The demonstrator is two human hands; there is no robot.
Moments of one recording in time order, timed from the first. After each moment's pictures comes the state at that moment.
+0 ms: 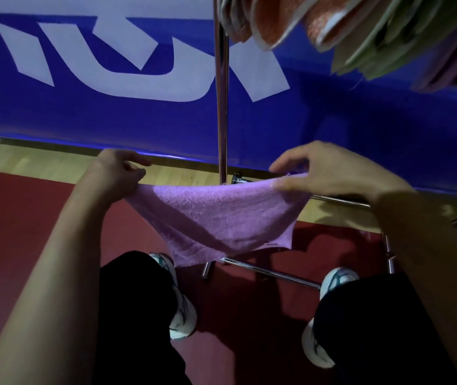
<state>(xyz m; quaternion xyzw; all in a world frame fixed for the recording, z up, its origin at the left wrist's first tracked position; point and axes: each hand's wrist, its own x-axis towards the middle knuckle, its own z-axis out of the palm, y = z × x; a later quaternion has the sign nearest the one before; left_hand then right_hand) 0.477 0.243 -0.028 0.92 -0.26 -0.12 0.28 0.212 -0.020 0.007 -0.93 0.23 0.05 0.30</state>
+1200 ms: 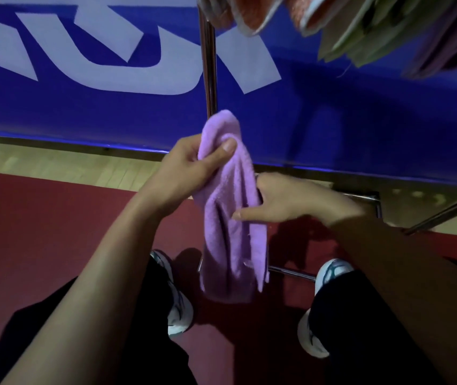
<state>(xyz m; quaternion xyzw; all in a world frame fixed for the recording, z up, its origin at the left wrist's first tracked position) 0.365 0.170 -0.003 0.73 -0.39 -0.26 0.49 0.236 0.017 -0.048 -0.95 0.11 0.10 0.29</state>
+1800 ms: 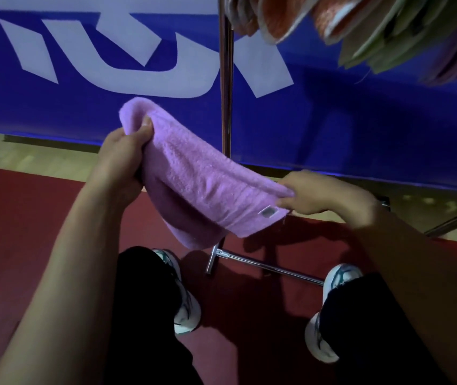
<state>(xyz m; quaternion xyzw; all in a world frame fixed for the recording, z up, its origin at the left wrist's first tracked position) 0.428 0.220 0.015 0.72 -0.08 -0.22 0.65 0.234 -0.009 -0.053 -0.96 0.18 0.17 0.15</state>
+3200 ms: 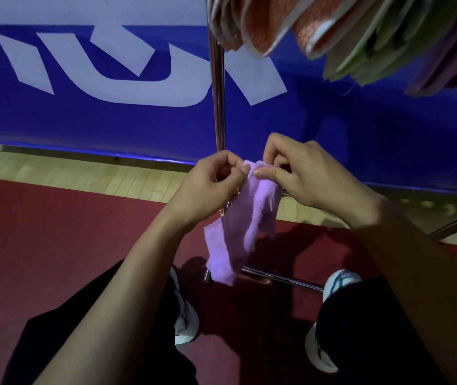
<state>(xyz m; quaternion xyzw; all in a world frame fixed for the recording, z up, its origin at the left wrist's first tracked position) 0.361 0.161 -0.020 0.71 -0.38 -0.30 0.51 0.223 0.002 -0.005 -0.93 0.12 -0.14 0.31</state>
